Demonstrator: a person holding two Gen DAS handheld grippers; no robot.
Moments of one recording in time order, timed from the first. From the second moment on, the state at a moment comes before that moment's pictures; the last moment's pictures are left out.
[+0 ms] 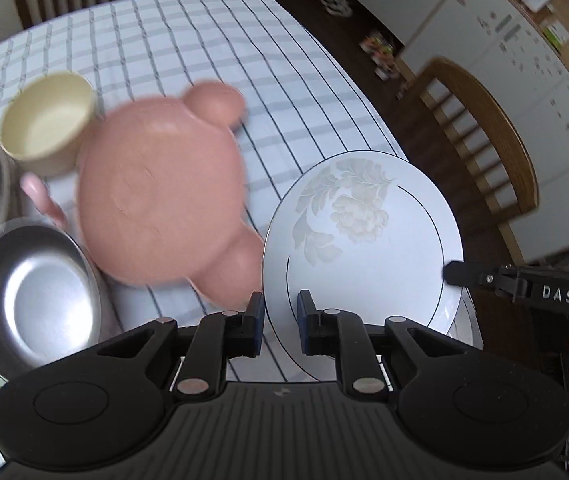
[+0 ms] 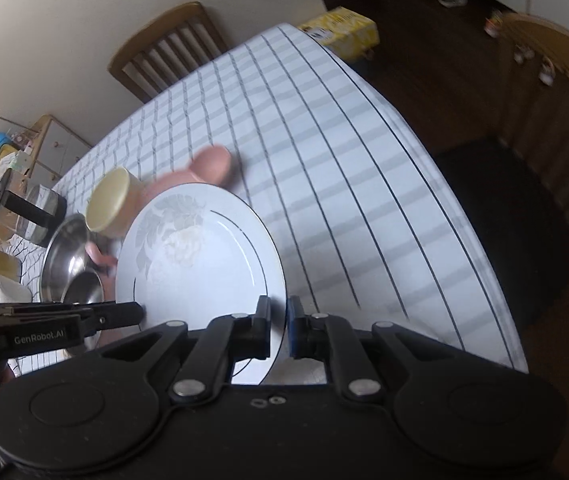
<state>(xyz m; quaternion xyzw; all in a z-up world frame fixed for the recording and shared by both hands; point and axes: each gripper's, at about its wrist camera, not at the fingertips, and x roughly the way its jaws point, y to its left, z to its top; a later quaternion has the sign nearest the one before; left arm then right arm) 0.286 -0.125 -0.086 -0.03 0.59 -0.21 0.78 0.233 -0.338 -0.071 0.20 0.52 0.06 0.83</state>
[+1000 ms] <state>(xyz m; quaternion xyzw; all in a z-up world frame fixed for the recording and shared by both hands) 0.224 -0.202 -0.162 0.04 0.62 -0.26 0.74 0.125 -0.402 -0.147 0.25 0.56 -0.03 0.79</state>
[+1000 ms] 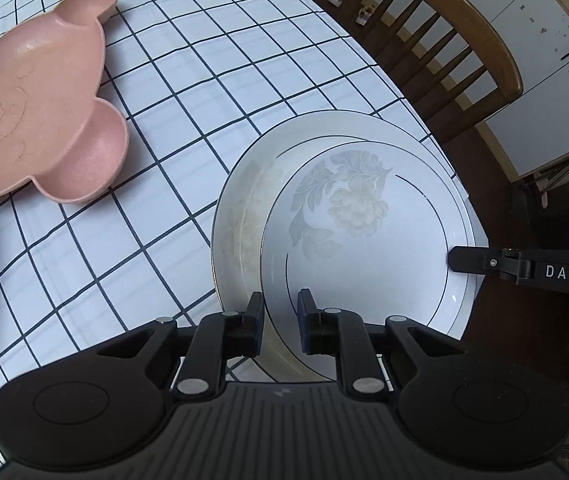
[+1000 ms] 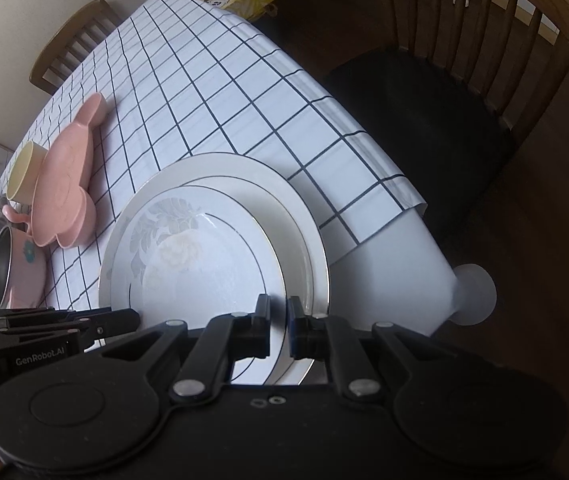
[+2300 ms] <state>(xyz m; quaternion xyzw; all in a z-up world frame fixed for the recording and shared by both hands) 0.207 -0.180 -0.126 0.05 0.58 -0.26 0.77 0.130 -0.386 -0.124 0.19 0.54 -0.01 0.82</state>
